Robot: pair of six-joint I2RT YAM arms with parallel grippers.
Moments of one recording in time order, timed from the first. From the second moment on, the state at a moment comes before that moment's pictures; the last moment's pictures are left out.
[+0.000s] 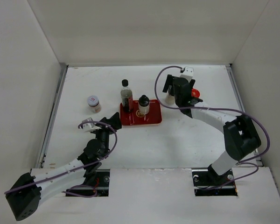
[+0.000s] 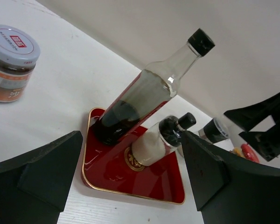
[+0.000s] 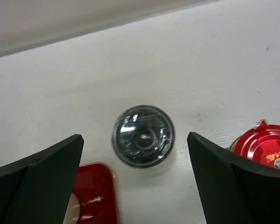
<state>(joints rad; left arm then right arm) -0.85 0.68 0.05 0.81 -0.88 -0.56 0.54 1.59 1.04 0.23 0.55 0.39</state>
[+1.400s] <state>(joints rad) -0.86 0.79 0.05 0.83 -0.85 -0.57 0.73 1.62 1.07 0.14 0.51 0.35</state>
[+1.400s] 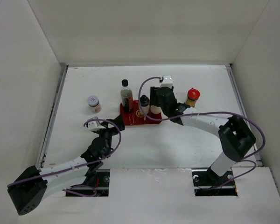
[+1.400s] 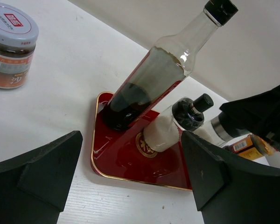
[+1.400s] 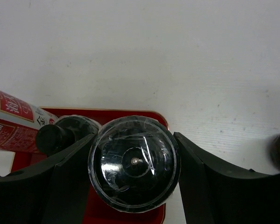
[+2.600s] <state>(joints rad) -0.85 0.83 0.05 0.83 -0.85 -0.57 0.74 1.73 1.14 0.22 0.56 0.34</state>
